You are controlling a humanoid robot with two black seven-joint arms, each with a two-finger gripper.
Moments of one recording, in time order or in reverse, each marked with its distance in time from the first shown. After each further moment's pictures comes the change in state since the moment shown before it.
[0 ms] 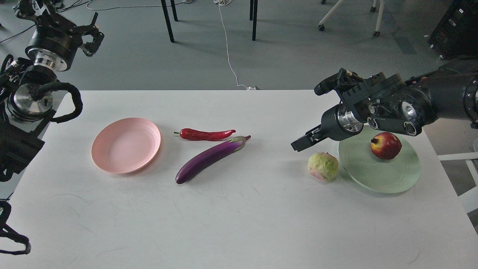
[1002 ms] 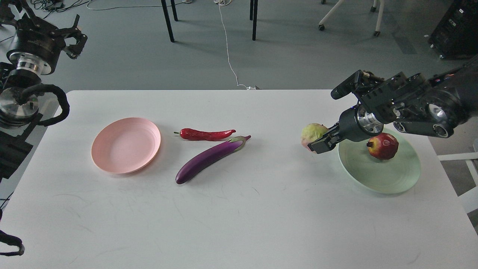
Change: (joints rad) left arm 0.013 0.027 -0.054 0.000 -0.001 0.007 0.005; right arm 0.130 -0.230 0.001 0.173 -0.120 -0.044 0.040
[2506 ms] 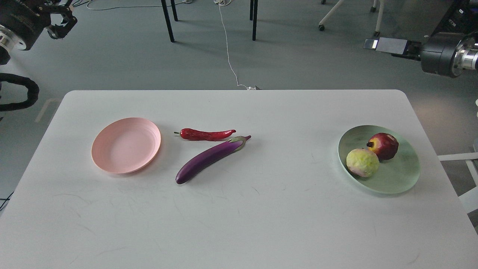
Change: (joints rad) left arm -0.089 0.223 0.144 -0.220 0.269 -0.009 0.072; right arm -0.293 -0.503 0.848 -0.191 0.070 0.086 -0.008
